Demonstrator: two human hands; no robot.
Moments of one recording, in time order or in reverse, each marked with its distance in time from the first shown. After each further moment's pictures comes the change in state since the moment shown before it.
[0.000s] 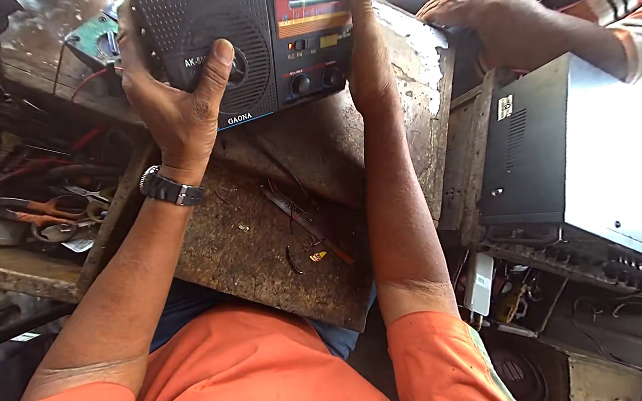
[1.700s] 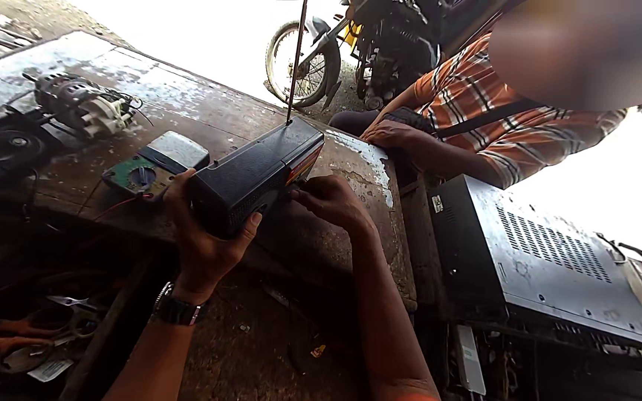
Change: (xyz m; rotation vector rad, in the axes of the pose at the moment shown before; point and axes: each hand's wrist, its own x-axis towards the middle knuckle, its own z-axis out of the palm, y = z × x) left_hand -0.018 0.012 -0.008 -0.038 -0.167 0.016; right_hand -0.038 -0.027 0.000 -0.664 -0.287 -0.043
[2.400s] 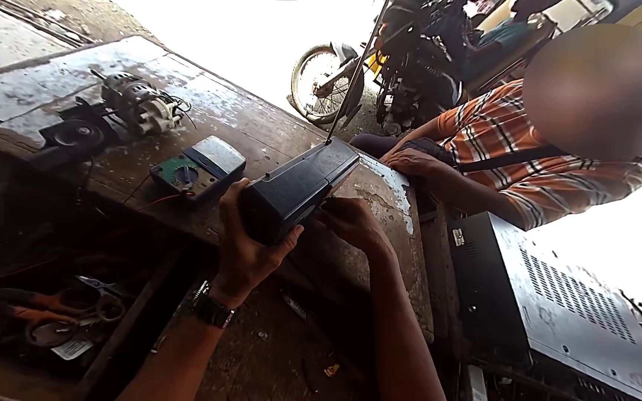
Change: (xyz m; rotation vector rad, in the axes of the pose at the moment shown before) left_hand -0.007 0.005 0.005 -0.004 0.064 -0.077; right_hand 0.001 -0.002 0.013 -0.061 -0.016 -0.013
